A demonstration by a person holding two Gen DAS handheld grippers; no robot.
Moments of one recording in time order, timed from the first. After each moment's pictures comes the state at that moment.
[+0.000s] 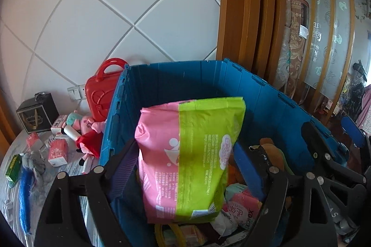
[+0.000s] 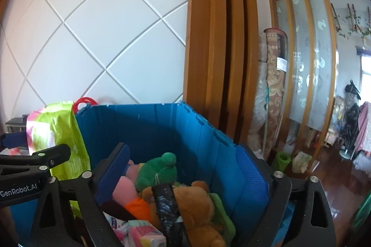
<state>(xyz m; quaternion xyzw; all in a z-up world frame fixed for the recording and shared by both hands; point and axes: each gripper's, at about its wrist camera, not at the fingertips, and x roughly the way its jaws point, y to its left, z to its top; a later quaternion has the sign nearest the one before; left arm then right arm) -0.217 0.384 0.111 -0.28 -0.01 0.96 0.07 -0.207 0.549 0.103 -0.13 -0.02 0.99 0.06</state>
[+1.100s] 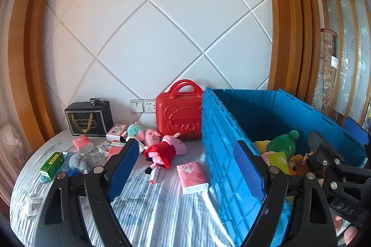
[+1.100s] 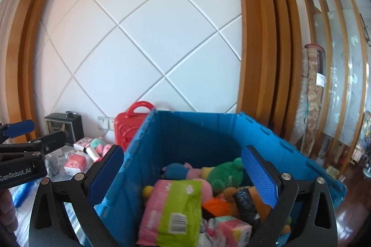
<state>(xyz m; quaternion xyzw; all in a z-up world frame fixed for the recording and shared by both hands) -0.142 0.197 0.121 -0.19 -0.03 0.98 -0.04 -0.159 0.393 0.118 -0.10 -0.05 0.99 -0.08</state>
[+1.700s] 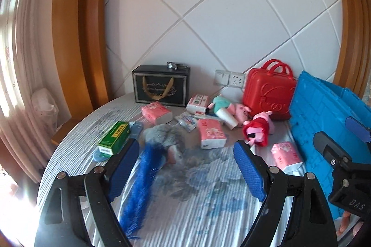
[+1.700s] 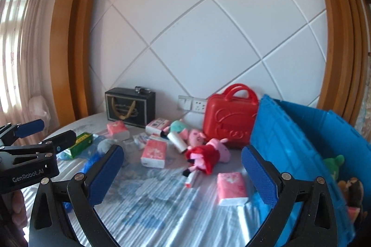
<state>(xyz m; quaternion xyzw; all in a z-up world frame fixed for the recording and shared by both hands) -0.120 -0.084 0.040 -0.27 -0.08 0.94 -0.18 -0.170 0.113 0.065 -0.19 -0.09 0.95 -0.23</state>
